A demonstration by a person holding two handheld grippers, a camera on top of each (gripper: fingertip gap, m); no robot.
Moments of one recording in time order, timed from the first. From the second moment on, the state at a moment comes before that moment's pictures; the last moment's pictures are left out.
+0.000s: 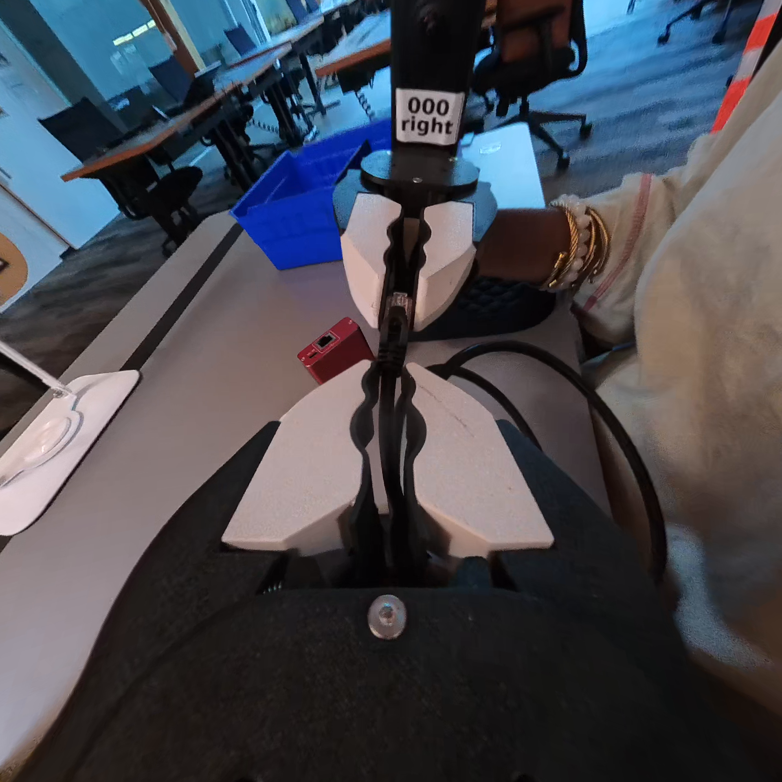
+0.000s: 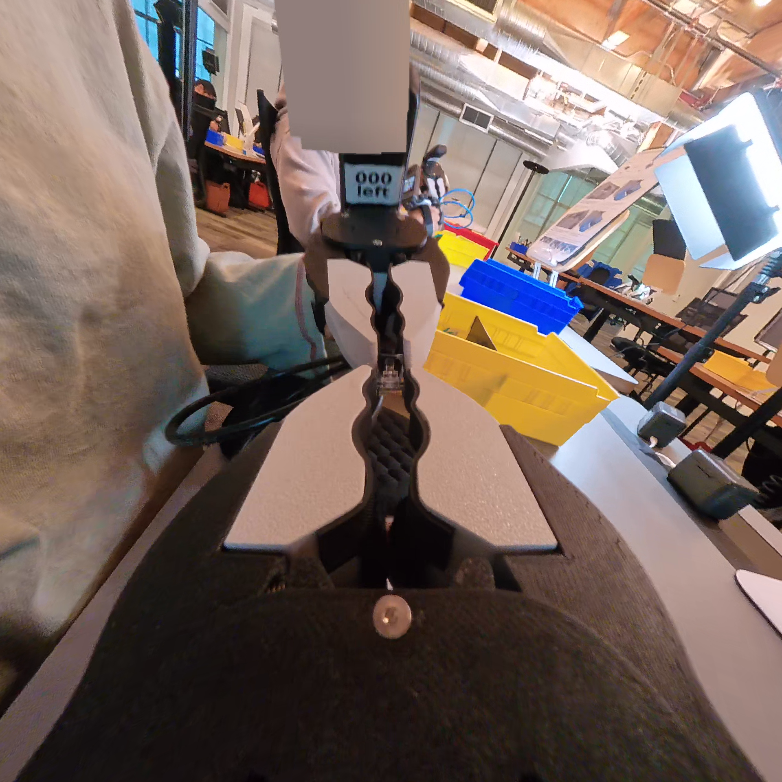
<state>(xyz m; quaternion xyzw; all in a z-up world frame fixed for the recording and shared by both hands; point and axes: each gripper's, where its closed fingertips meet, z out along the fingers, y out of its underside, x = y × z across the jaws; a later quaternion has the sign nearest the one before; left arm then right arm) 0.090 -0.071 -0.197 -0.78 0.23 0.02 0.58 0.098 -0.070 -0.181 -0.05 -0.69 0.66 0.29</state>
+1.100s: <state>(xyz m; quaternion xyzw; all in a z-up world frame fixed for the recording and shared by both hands) 0.052 -0.089 -0.217 -0.86 0.17 0.07 0.48 0.063 0.040 -0.295 -0.36 -0.81 0.11 0.46</state>
